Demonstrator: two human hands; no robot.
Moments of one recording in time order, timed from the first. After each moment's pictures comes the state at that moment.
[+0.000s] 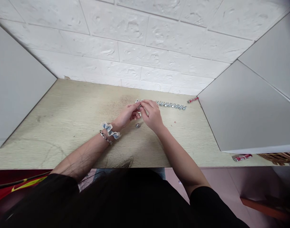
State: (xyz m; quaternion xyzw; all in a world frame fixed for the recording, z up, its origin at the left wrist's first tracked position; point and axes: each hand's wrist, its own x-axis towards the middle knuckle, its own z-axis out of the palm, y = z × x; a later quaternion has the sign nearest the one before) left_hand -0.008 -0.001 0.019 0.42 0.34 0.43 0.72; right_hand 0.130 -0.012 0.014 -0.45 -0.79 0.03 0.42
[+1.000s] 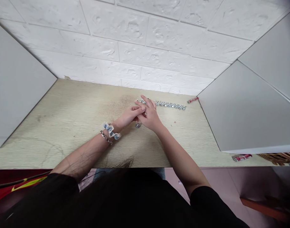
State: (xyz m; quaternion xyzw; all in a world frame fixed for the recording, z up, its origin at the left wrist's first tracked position) left_hand -0.008 0.000 0.011 0.55 0.32 0.38 0.67; right_hand 0.127 -0.013 0.010 -0.47 -0.81 0.07 0.36
